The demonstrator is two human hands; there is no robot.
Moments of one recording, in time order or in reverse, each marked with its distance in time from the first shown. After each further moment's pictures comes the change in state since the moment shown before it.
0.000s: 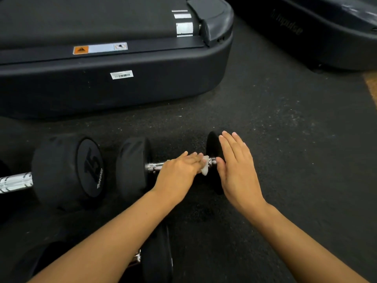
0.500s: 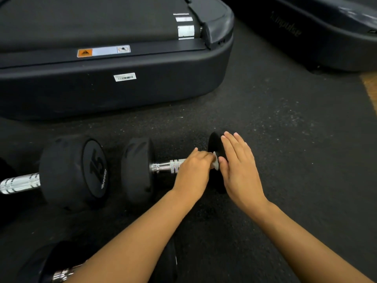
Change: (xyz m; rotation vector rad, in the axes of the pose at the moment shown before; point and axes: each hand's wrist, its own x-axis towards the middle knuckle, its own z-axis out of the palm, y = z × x) left_hand 0.019 0.028 0.004 -0.184 0.047 -0.200; right_hand 0.002 0.000 0.000 0.027 0.012 0.000
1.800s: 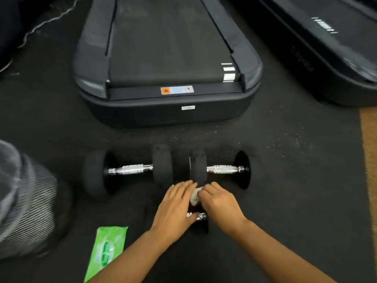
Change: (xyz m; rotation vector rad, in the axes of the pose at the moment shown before) left_hand -0.155 0.008 -0.241 0.056 -0.228 -0.204; right_hand -0.021 -0.213 -0.092 0.029 -0.298 -0.379
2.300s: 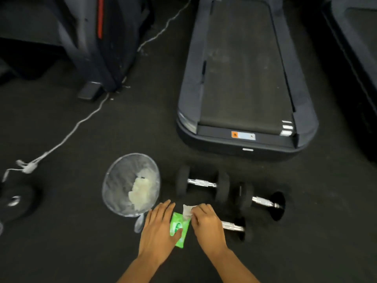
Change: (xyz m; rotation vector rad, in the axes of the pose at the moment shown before) left_hand -0.167 -0.018 -0.316 0.080 0.032 -0.583; right_hand 0.131 -0.275 -0.164 0.339 -0.163 0.192
